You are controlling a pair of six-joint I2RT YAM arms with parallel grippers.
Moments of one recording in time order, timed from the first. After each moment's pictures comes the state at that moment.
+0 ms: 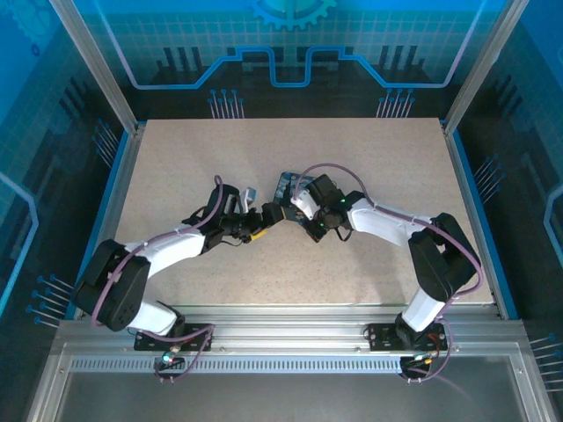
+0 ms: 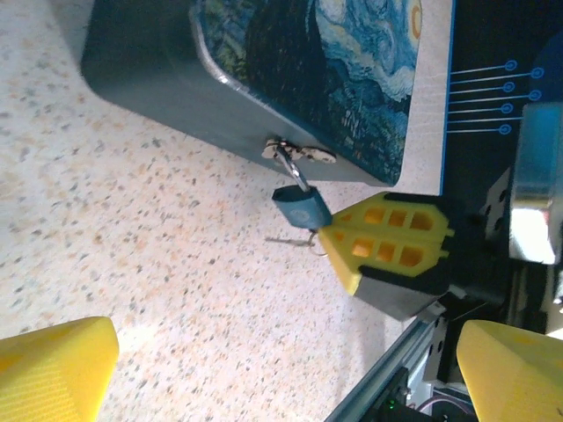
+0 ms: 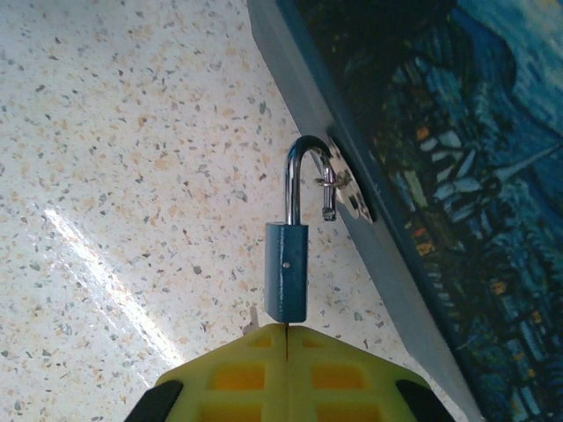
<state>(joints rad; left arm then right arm) -0.43 1.43 0.68 0.05 0.52 -0.93 0.63 1.67 1.08 -0.52 -0.07 -0.20</state>
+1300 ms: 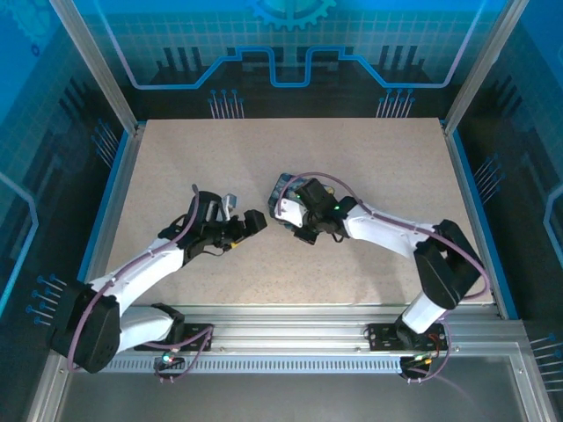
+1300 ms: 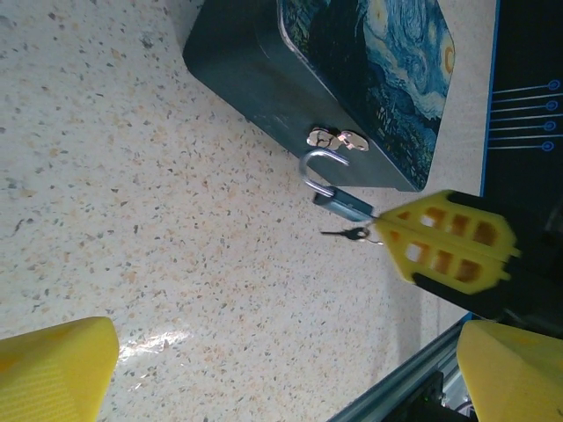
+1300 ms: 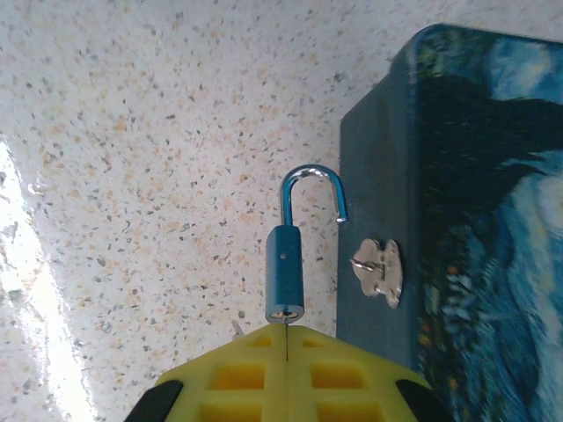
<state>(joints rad) -0.38 1.17 0.63 -0.21 0.44 -0.88 0.73 1.60 1.07 -0.45 -0.06 -0.50</state>
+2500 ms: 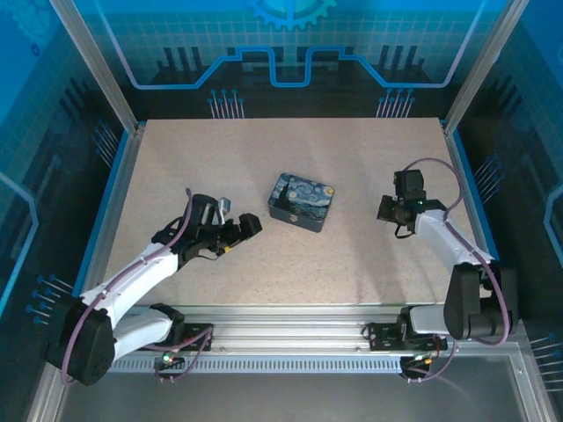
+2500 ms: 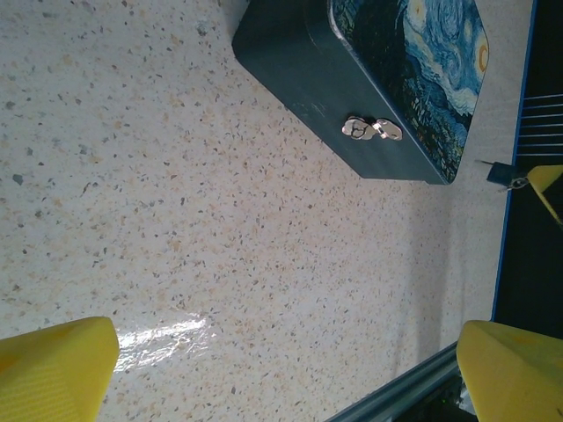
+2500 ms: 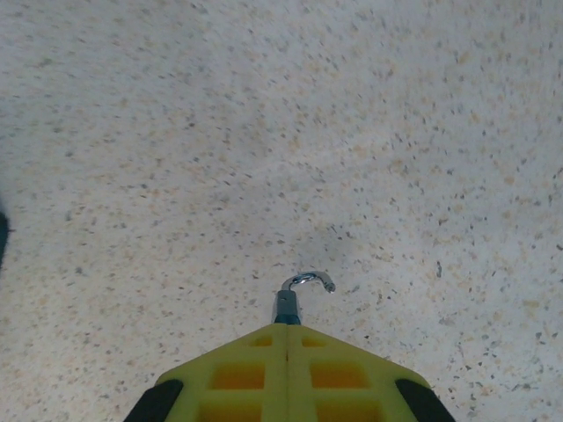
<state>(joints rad) -0.37 1.10 0.63 -0.33 0.39 -0.87 0.05 1.36 0.83 -0.47 0.10 0.32</state>
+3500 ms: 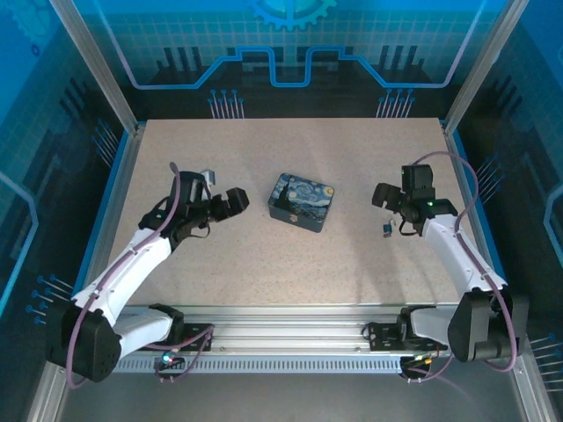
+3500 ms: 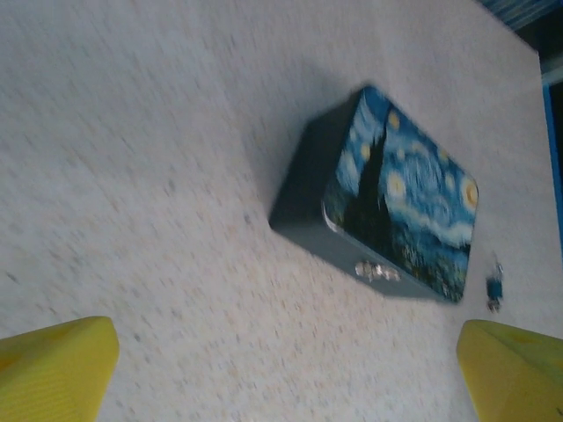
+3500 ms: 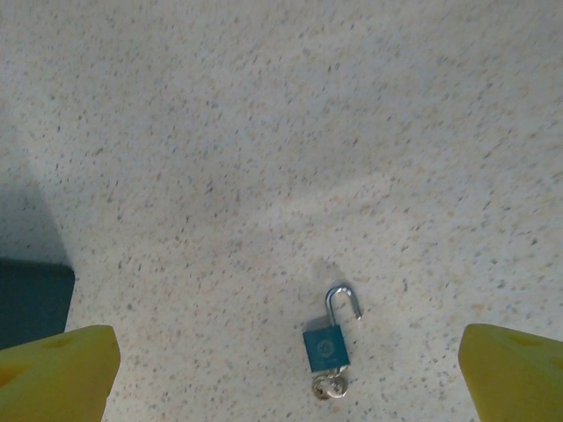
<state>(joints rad) -0.27 1.12 0.86 -0.45 0.16 -0.64 0.07 1.22 0.90 -0.56 0.18 0.37</state>
